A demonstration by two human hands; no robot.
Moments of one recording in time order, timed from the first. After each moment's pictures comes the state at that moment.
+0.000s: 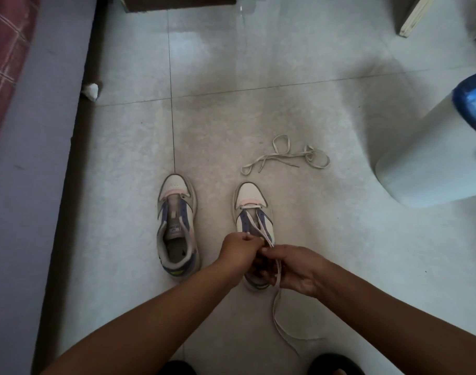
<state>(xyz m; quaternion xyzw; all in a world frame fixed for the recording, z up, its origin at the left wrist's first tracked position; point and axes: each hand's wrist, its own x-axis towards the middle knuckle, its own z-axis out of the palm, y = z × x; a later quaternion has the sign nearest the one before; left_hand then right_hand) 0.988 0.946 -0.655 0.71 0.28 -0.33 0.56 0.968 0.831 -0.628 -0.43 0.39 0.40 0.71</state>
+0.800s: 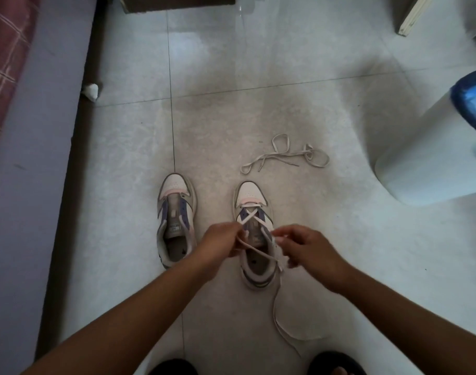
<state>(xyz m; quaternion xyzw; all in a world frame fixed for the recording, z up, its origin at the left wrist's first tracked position) 1.000 0.979 -0.640 0.70 0.26 -0.33 0.58 0.965 0.799 -0.623 -0.77 0.13 0.24 0.58</state>
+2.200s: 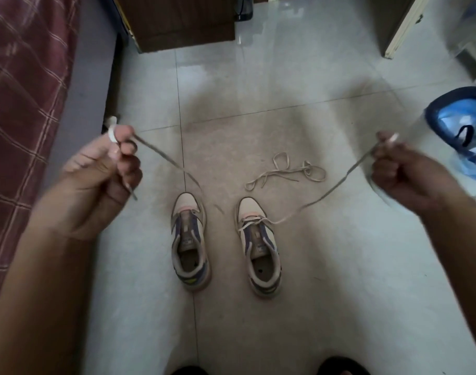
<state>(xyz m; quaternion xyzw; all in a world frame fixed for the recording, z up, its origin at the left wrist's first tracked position) 1.057 1.123 -0.474 0.42 -0.04 -0.14 0.90 1.054 0.682 -0.523 -0.47 0.20 0.02 0.86</state>
